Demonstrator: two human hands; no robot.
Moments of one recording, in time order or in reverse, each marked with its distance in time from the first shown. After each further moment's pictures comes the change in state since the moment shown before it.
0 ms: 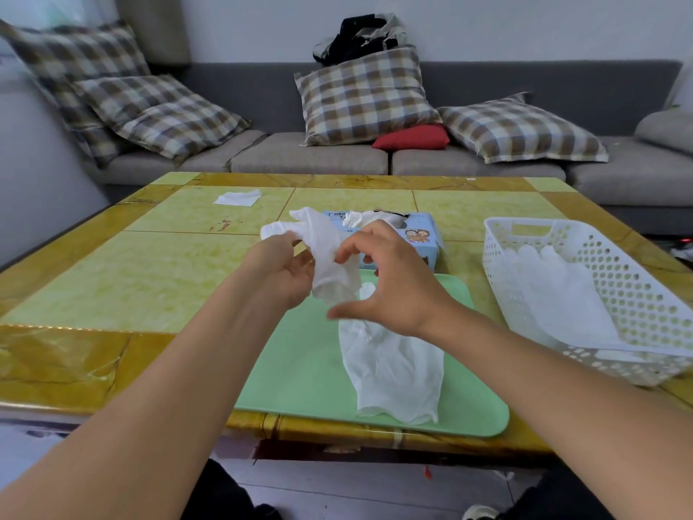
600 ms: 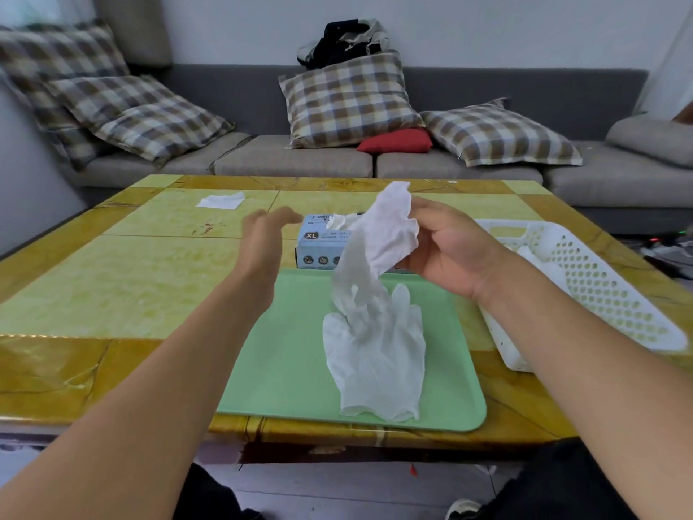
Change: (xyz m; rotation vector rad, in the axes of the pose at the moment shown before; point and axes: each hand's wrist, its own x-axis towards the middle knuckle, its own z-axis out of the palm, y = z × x) left_hand 0.003 0.003 0.000 0.543 -0.028 0.368; right_hand 0.011 0.016 -0.071 1.139 -0.072 0.387
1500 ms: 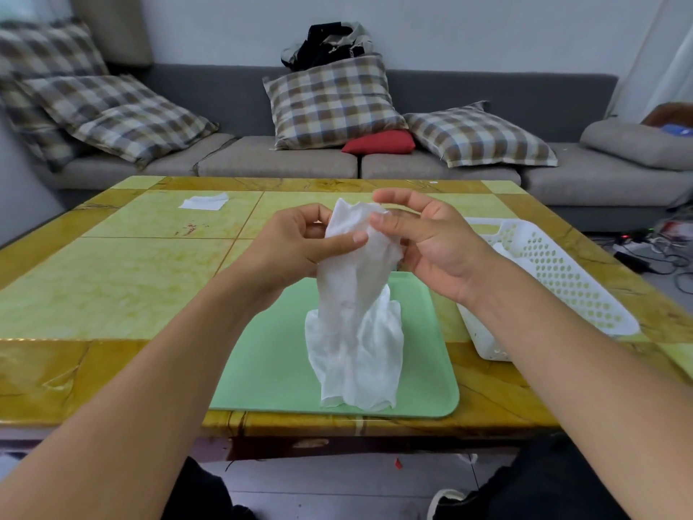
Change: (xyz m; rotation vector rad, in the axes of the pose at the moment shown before) left_hand -0.044 0.014 0.027 0.145 -0.497 0.275; right_hand -0.032 -0.009 0.008 -0.044 0.170 -0.097
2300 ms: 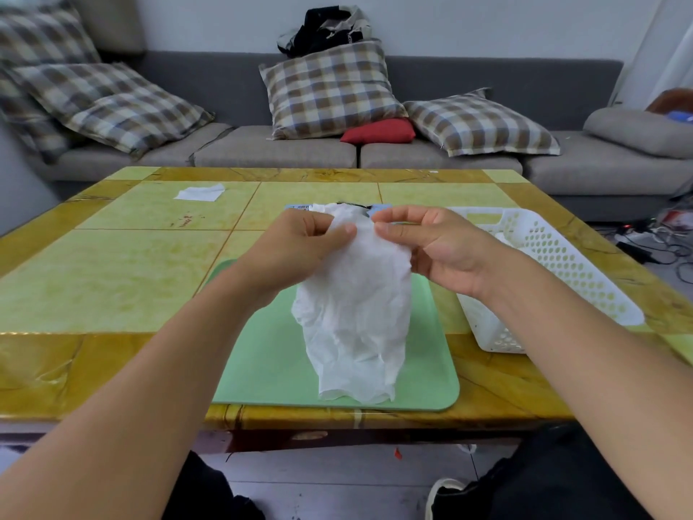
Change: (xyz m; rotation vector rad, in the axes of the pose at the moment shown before) left_hand 0.006 -0.015 0.004 0.230 -0.016 -0.017; right_hand 0.002 0.008 -0.019 -0.144 0.012 0.162
